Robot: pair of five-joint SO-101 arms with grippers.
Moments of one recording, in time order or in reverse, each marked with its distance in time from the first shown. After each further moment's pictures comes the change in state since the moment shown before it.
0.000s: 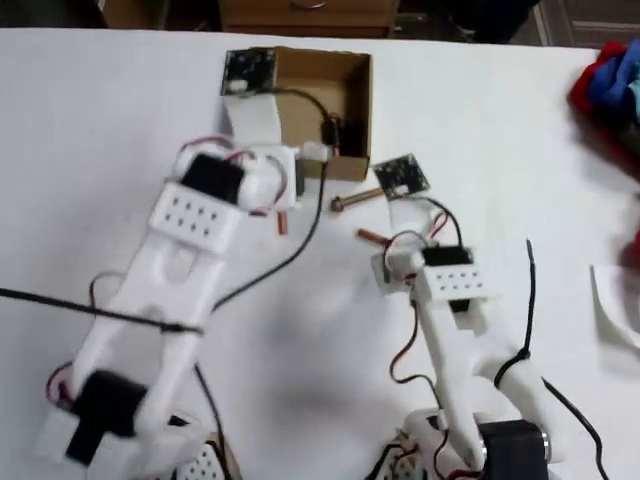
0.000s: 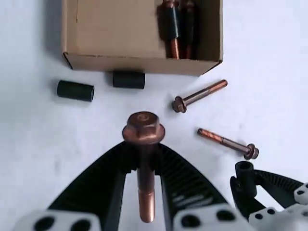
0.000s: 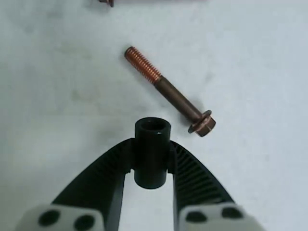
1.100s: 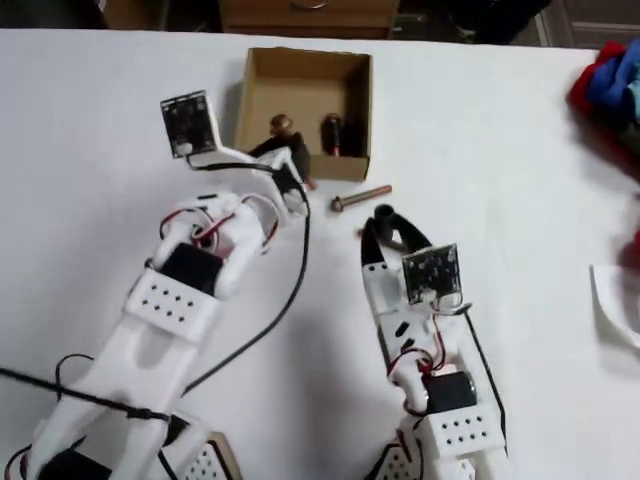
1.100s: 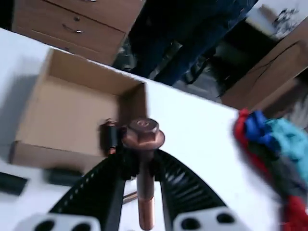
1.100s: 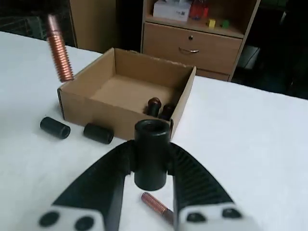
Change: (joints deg) left arm 1.8 -23.1 32.0 -44.7 14.1; right arm -5.4 -61.7 44.0 -37.0 -7.7
